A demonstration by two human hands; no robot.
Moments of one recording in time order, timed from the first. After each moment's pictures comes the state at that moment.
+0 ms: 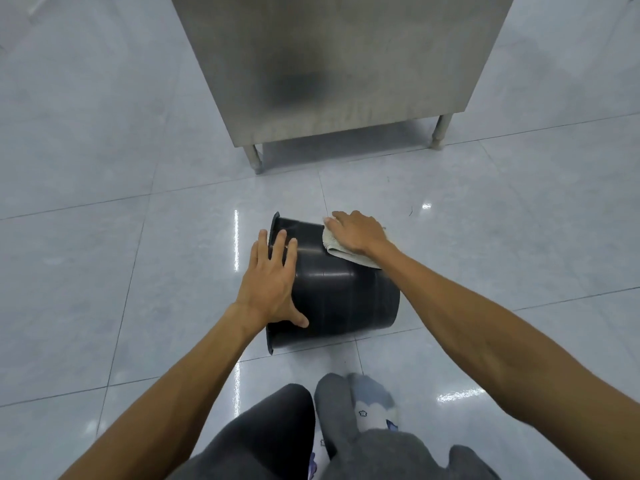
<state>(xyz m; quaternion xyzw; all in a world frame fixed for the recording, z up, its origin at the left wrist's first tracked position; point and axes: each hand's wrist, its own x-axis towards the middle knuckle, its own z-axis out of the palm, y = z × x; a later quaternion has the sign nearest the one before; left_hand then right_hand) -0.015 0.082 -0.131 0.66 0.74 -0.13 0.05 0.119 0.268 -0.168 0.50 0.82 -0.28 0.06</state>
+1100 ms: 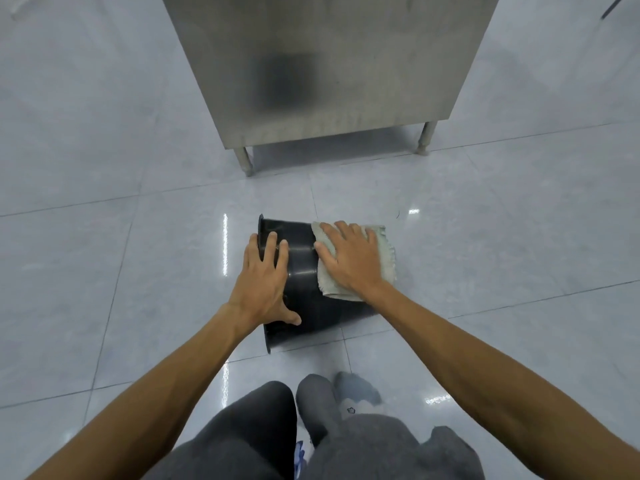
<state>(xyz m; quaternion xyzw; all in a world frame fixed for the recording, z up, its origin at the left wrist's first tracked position) -0.012 0.079 -0.135 0.66 0.74 -0.11 0.05 0.146 0.207 -0.198 0.47 0.86 -0.08 -0.15</state>
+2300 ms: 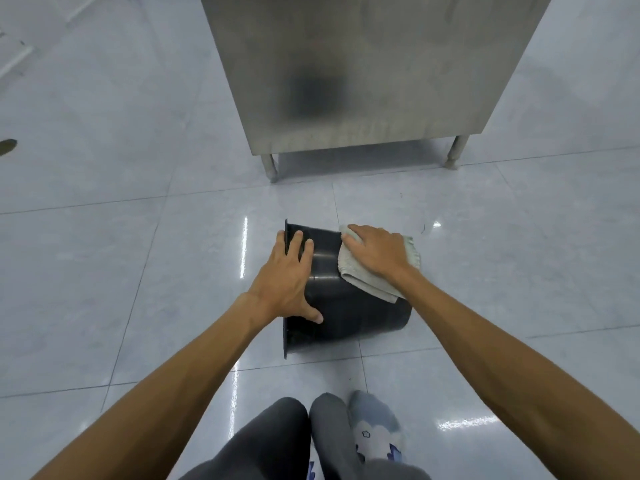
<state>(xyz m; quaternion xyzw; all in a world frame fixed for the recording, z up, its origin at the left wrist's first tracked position) -0.021 0.100 -0.116 0.68 0.72 -0.11 0.09 0.132 0.259 -0.177 0.49 0.85 -0.20 -0.05</state>
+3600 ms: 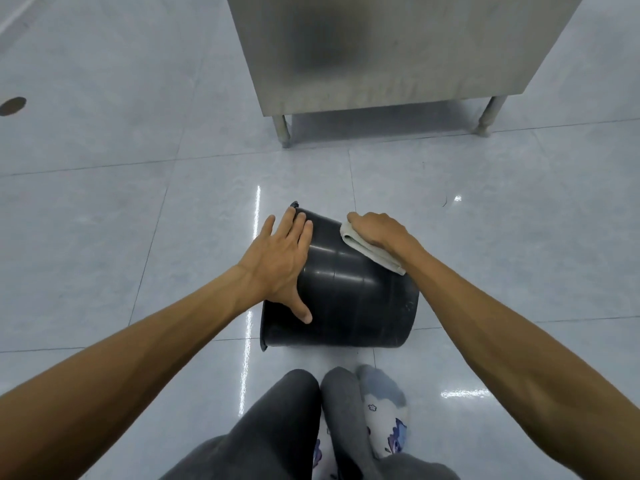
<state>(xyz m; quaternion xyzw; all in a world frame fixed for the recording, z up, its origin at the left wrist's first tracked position) -0.041 0.082 -0.120 0.71 0.67 -0.23 0.03 0.105 0.255 -0.178 0.53 0.76 -0.37 0.12</state>
